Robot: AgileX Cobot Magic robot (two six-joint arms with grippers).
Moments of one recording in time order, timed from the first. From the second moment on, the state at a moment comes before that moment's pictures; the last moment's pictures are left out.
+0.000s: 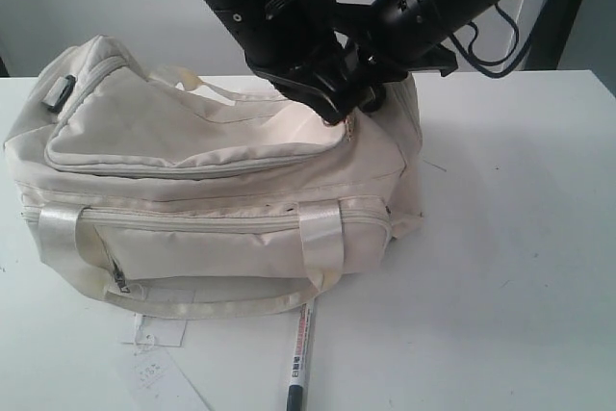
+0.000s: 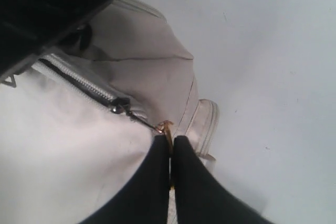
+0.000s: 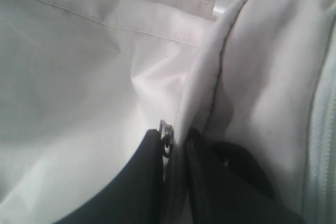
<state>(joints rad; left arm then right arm) -0.62 1.79 -1.84 -0.29 1.18 0.45 0.15 1.90 -1.66 0.58 0.90 -0.16</state>
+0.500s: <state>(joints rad) -0.62 1.82 -1.84 -0.29 1.23 0.50 0.14 1.90 -1.66 0.59 0.91 -0.15</state>
